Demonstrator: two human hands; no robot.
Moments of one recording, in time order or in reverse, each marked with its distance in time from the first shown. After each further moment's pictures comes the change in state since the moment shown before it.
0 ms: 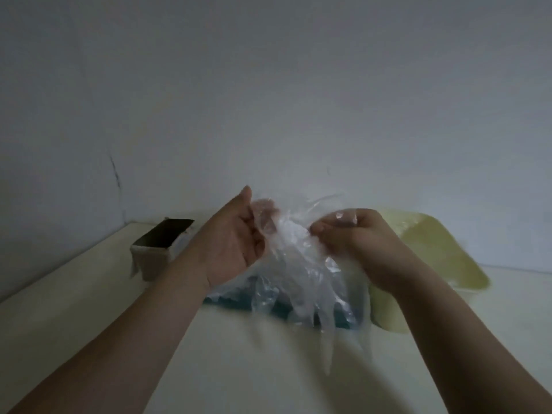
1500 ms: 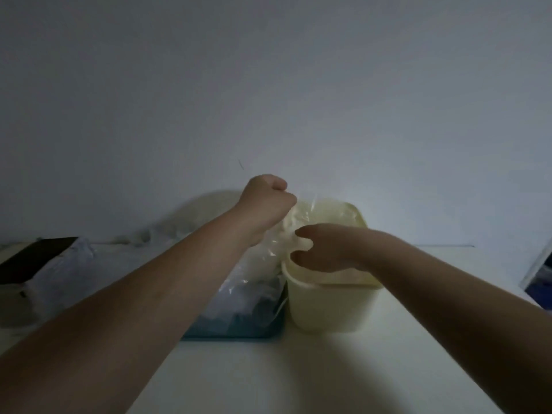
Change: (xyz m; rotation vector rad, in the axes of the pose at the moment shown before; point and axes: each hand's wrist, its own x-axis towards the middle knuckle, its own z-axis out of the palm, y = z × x) left_hand 0.163 -0.080 0.139 0.999 0.234 0.150; right_hand 0.031 0.030 -0.105 -1.083 -0.355 0.434
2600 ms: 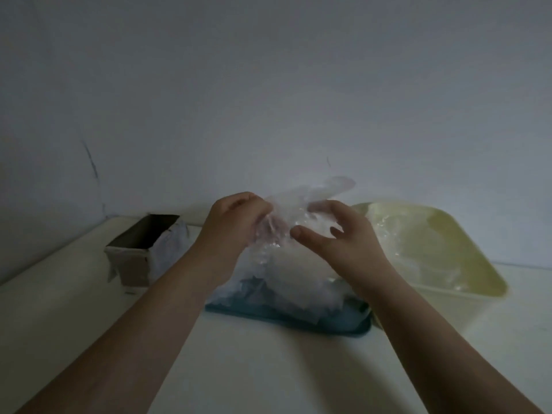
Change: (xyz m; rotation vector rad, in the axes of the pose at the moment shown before) left_hand -0.101 -0.070 -0.165 -0.265 0.196 0.058; right_hand 0.019 -0.116 0.065 0.833 0.583 -0.295
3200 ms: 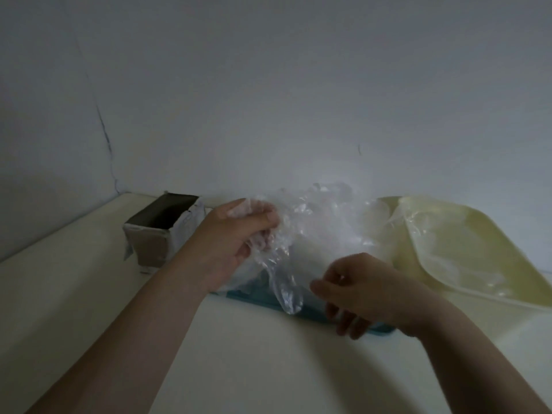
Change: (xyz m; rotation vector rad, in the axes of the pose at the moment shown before) left_hand 0.000 -0.047 -0.047 -0.350 -0.118 -0.179; right_hand -0.036 -0.018 0.011 -0.229 -0.530 0.407
